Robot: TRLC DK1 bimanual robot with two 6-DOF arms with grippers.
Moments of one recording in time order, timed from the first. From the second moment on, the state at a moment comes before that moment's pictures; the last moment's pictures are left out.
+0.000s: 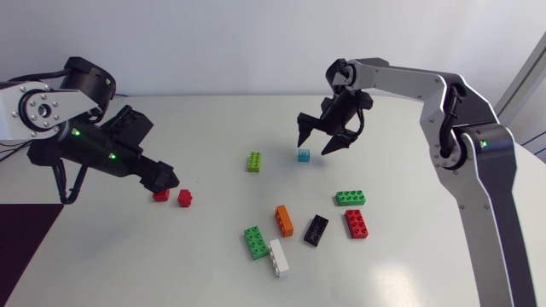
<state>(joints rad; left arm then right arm) -0.13 1.40 1.01 -0.68 0.19 0.35 0.21 2.48 2.26 -1.04 -0.34 0.29</state>
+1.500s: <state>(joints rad) -0.12 1.39 0.97 -0.65 0.21 0.35 0.25 2.66 2.54 -1.20 -0.32 0.29</state>
